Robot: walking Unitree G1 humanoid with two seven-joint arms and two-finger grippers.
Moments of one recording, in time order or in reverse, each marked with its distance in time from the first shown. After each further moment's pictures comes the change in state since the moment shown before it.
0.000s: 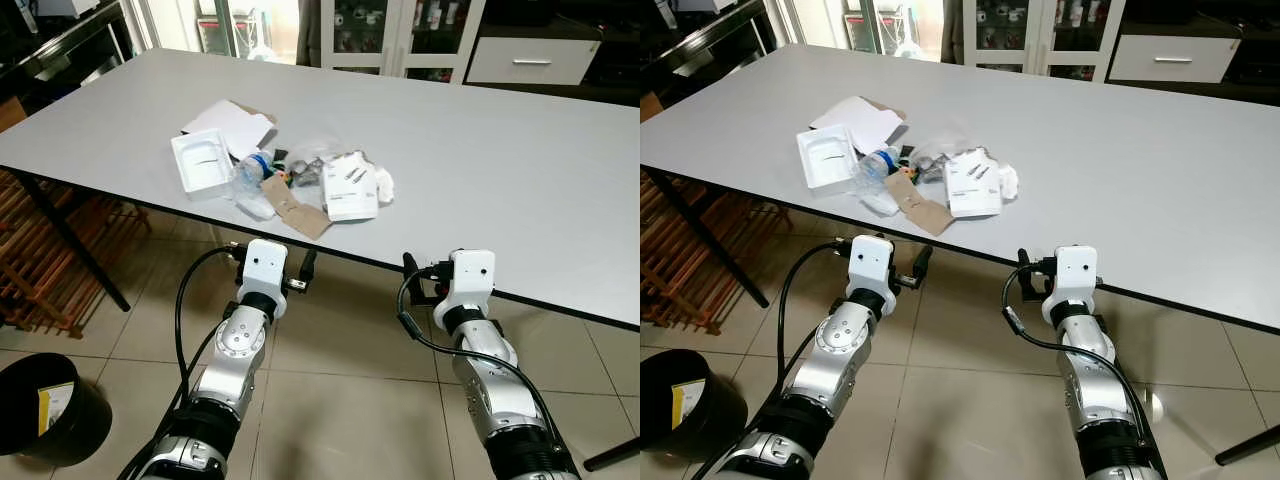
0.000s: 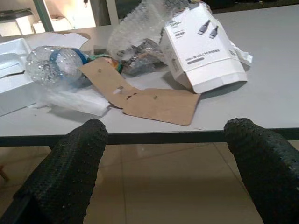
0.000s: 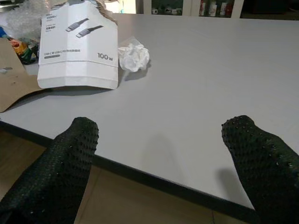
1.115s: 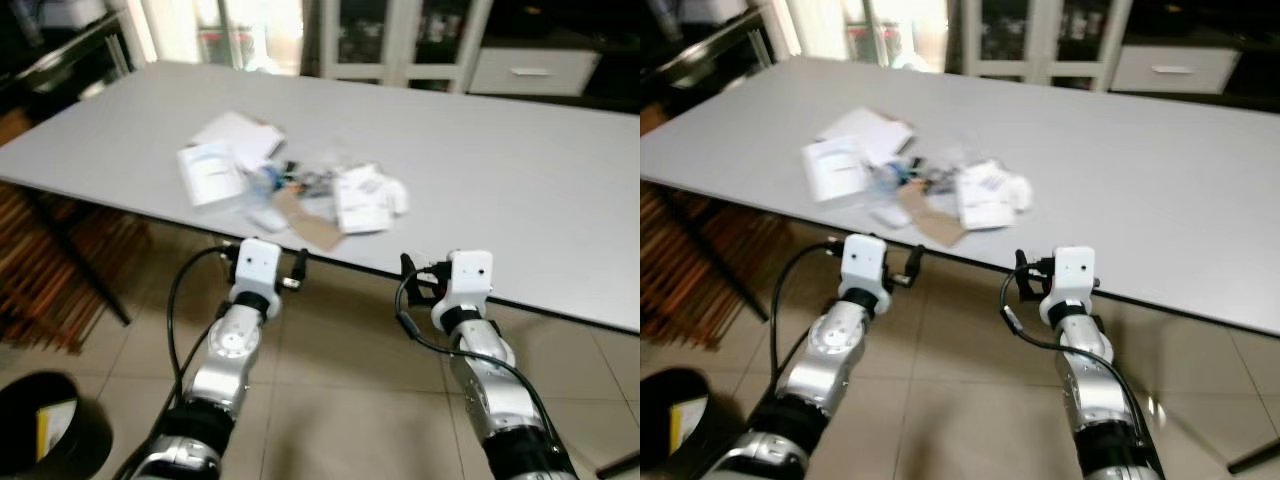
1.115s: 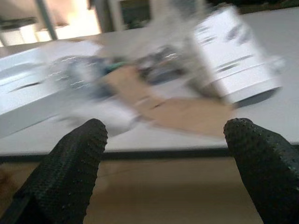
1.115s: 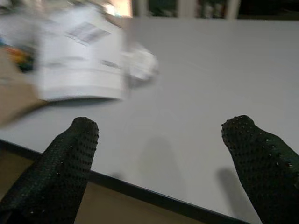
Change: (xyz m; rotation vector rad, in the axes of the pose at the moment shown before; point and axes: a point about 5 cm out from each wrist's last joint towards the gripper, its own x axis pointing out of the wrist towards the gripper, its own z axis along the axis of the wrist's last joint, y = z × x) left arm 0.002 -0.006 0.002 0.003 -0.005 -0.006; right arm -0.003 -0.004 -0.006 0.012 0.029 -0.017
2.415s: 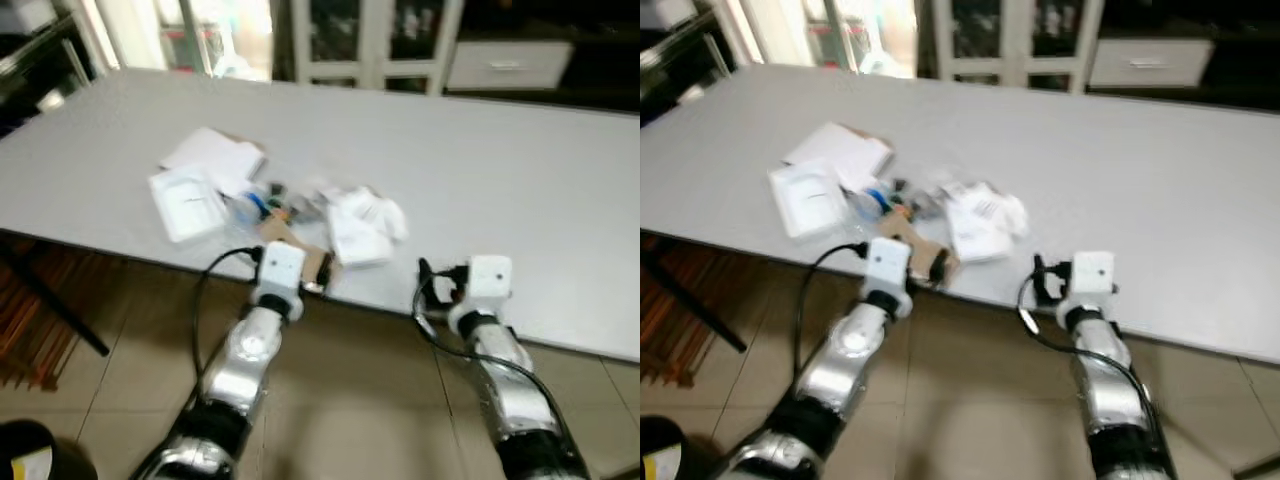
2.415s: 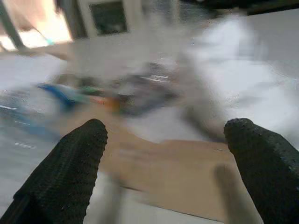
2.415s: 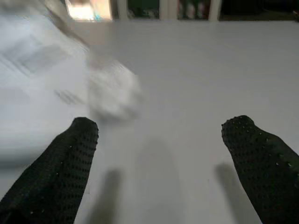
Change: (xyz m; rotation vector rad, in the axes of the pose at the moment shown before) left arm -0.003 0.007 -0.003 0.033 0.007 0.005; right arm 0.007 0.010 0.009 0.019 -0.031 0.028
